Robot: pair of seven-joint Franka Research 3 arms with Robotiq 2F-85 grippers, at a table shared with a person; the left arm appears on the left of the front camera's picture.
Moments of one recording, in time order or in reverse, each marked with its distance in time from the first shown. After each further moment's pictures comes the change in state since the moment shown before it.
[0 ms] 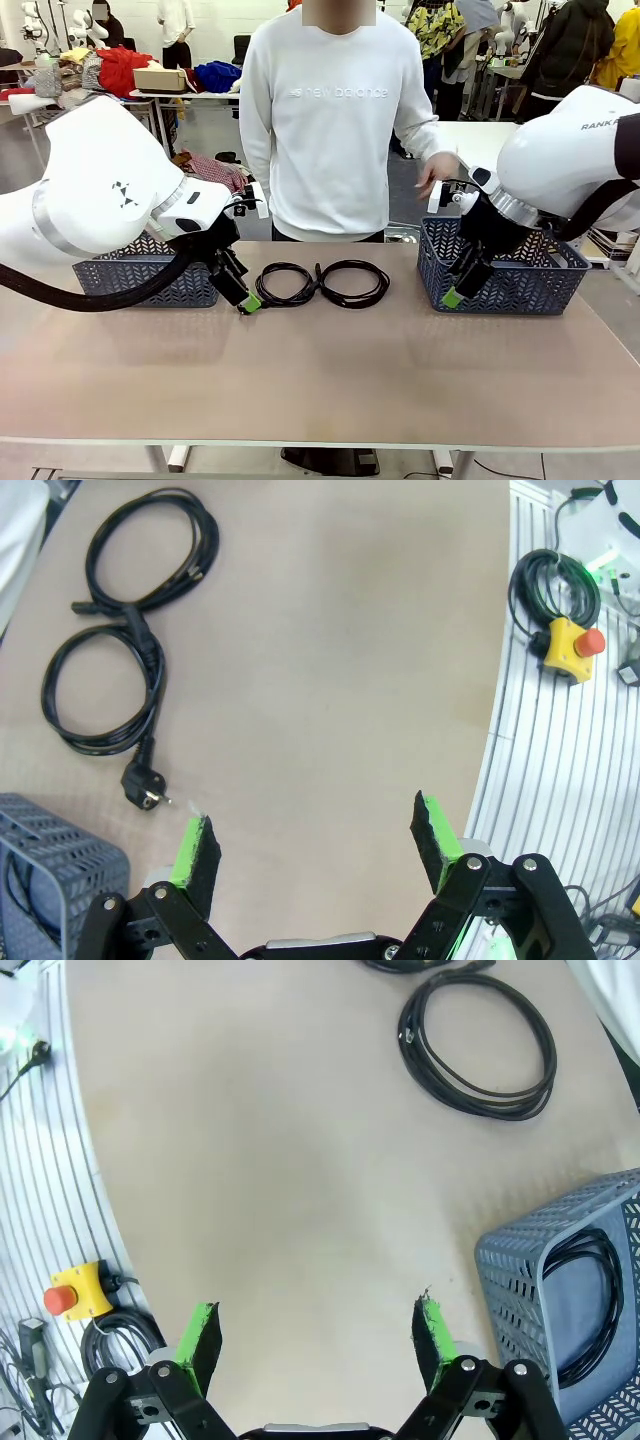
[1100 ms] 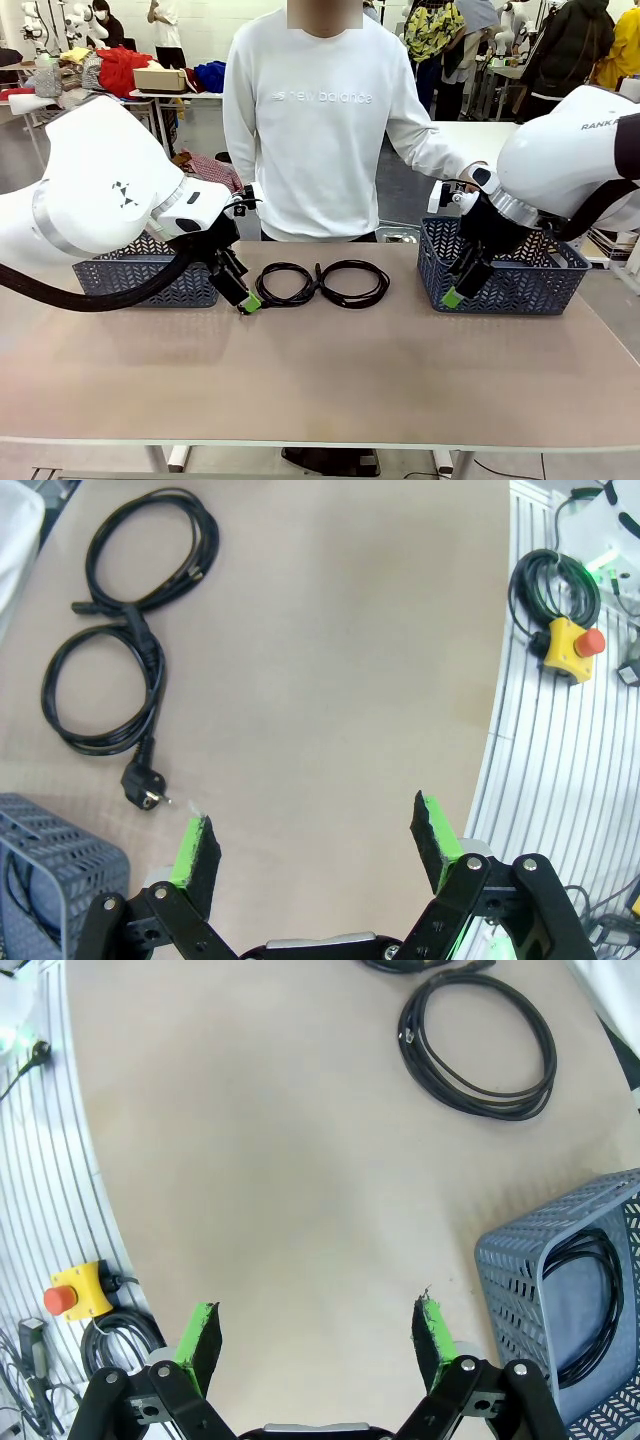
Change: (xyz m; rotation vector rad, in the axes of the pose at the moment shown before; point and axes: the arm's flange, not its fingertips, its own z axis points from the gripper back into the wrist) left arm 0.000 0.000 0.000 0.000 0.000 0.000; right arm 0.000 0.000 0.000 0.000 0.000 0.000
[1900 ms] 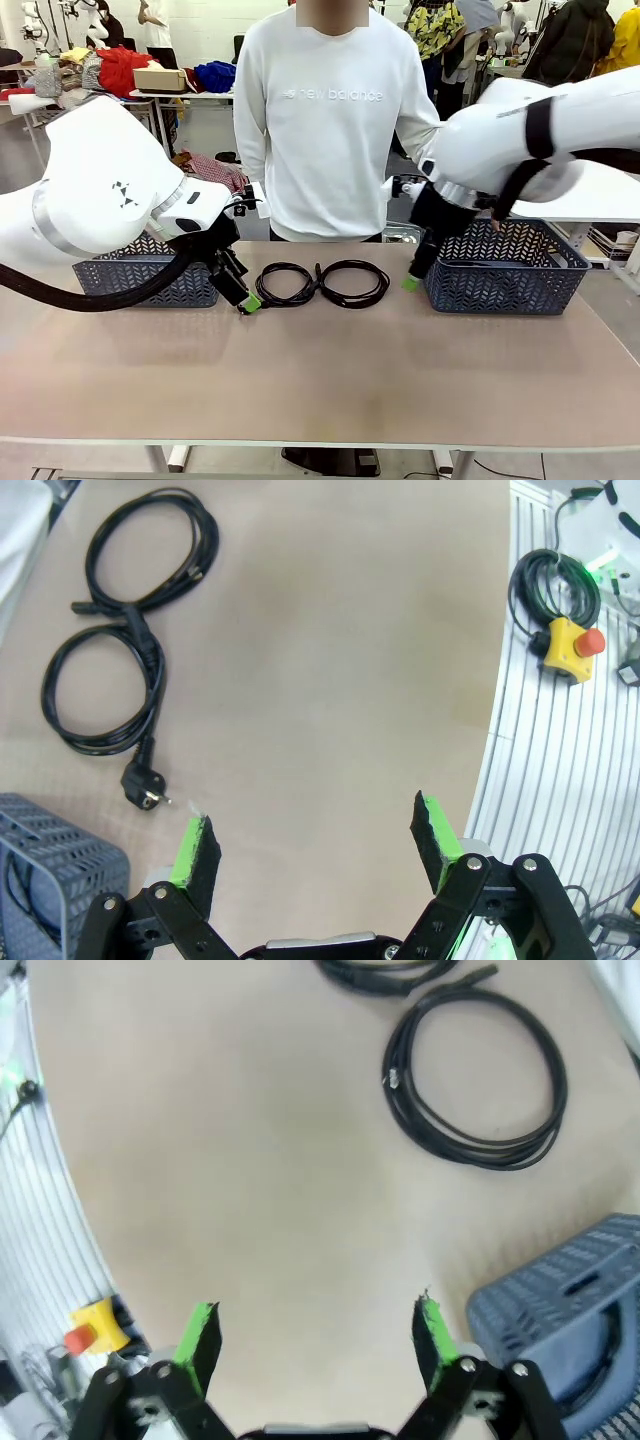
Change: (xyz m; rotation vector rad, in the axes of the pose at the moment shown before) left arm 0.000 0.000 0.000 0.000 0.000 0.000; right arm 0.084 -0.030 -0.038 0.036 0.110 -0.086
